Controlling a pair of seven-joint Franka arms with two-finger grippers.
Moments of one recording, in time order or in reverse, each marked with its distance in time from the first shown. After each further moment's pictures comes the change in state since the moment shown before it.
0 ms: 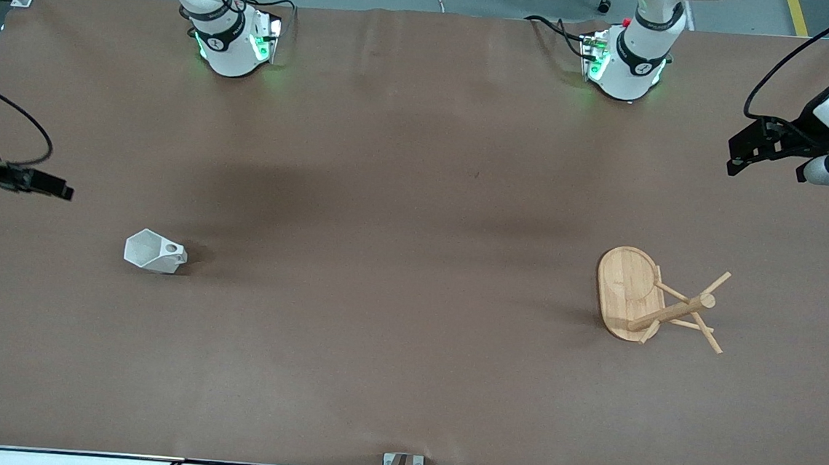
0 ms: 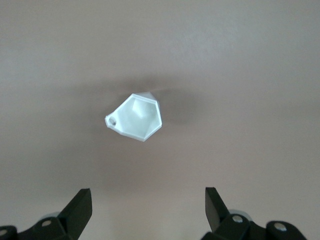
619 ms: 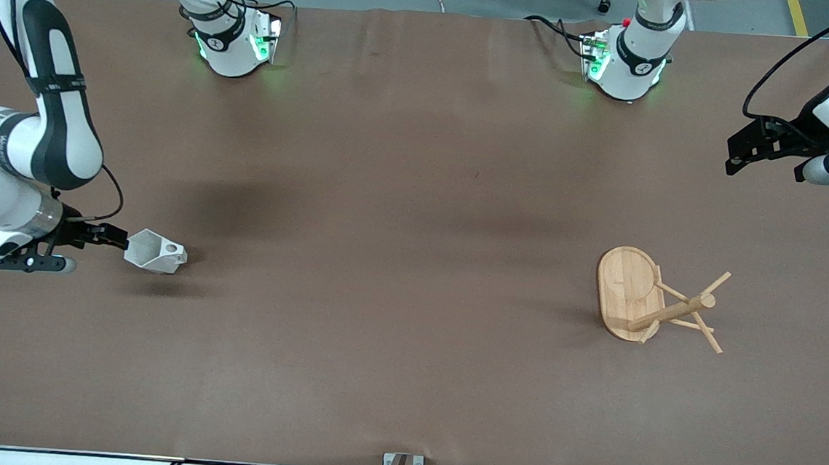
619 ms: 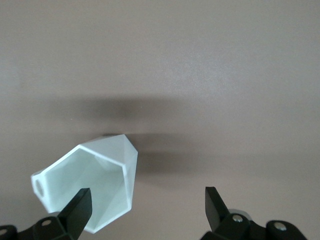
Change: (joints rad) left arm 0.000 0.000 0.000 0.000 -0.008 -0.001 0.000; right arm -0.008 0.115 -0.002 -0.320 0.005 0.578 -0.143
